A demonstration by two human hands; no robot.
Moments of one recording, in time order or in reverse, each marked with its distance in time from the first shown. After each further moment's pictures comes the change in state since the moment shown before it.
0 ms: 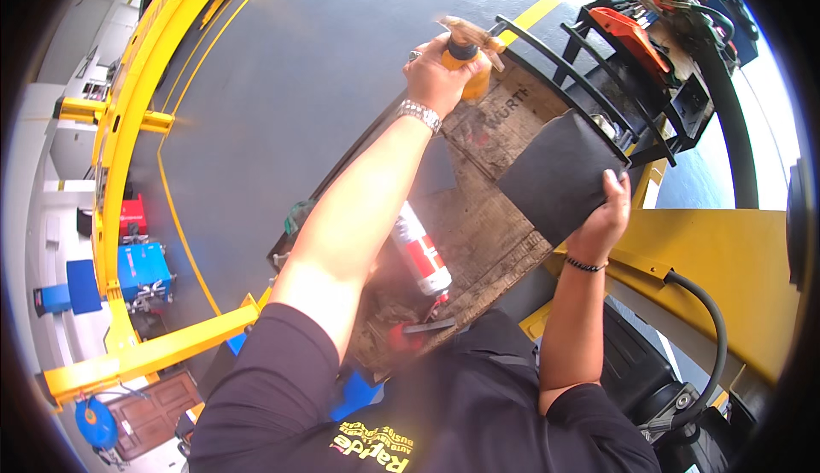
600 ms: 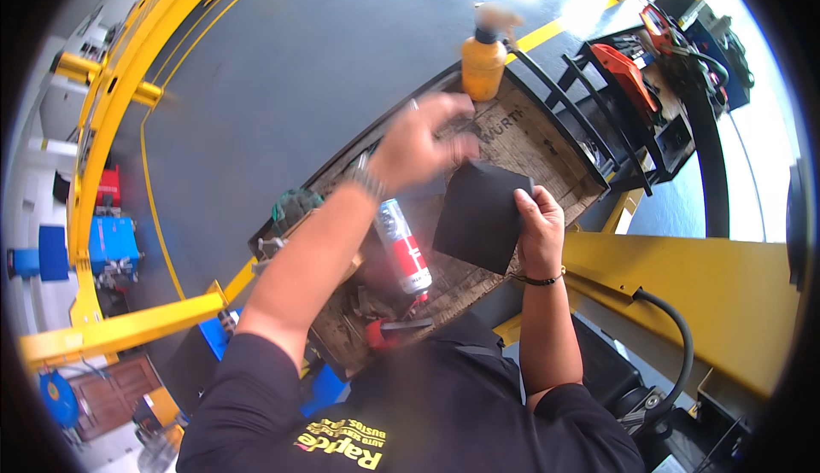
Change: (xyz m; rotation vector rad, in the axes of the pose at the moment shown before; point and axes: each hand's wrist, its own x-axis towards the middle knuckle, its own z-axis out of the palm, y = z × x) left_hand -0.060 0.050 -0.106 -0.146 -0.394 0.242; right_hand -0.029 0.023 0.004 -0.371 -0.533 0.323
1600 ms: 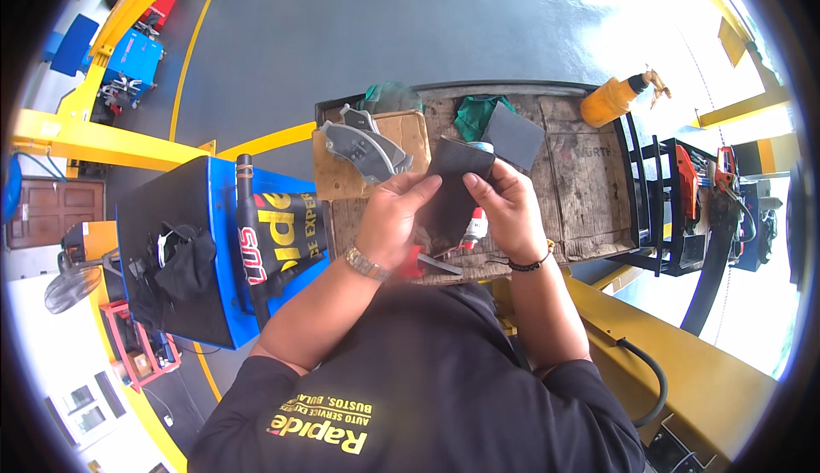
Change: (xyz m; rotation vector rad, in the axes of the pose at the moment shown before) left_hand -0.275 0.118 -0.019 -1.272 0.979 -0.805; right_hand -0.088 0.032 0.168 -0.527 -0.782 0.118
